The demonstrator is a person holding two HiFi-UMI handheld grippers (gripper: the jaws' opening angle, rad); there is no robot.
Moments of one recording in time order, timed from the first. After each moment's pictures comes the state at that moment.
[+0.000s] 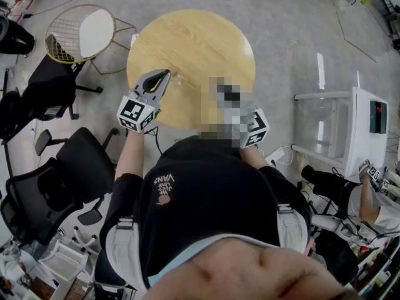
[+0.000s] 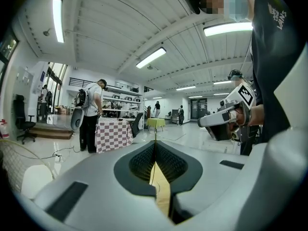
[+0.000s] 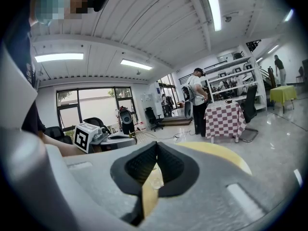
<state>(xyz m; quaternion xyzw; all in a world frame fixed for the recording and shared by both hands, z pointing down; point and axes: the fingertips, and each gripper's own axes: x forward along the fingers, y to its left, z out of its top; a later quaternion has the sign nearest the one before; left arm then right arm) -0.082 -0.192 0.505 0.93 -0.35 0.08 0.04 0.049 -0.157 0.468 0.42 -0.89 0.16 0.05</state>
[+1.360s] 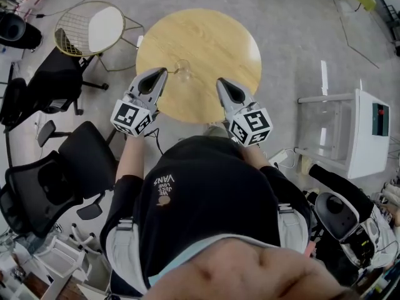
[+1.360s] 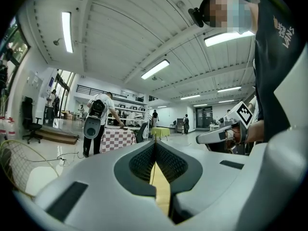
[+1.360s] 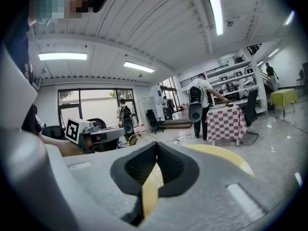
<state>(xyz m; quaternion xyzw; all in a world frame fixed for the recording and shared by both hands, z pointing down) -0.120 -0.146 0.449 0.92 -0.39 0.03 0.03 0.032 -0.126 0.454 0.42 -0.90 0.14 0.04</state>
